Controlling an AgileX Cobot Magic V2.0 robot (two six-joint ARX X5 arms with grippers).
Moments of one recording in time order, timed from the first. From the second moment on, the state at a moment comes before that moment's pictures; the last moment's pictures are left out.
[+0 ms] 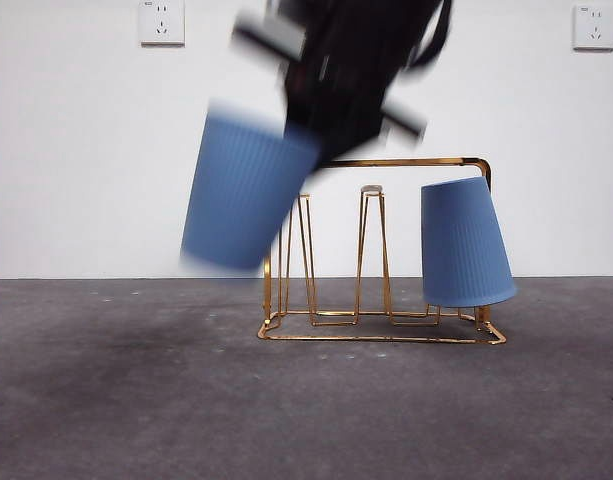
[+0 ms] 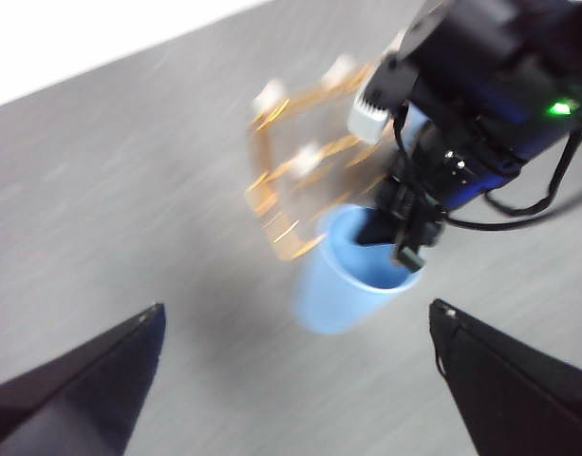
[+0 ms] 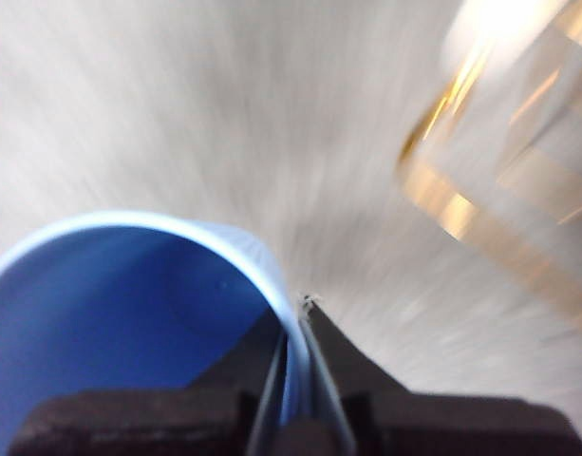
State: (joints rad) left arm -1.07 0.99 1.50 -1.16 -0.50 -0.34; right arm 0.73 1.63 1.37 -0.65 -0.16 0.12
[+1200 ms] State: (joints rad) left arm -0.95 1.33 1.50 0.00 0.60 -0.63; right arm 0.73 0.57 1.37 -0.63 0.19 -0.22
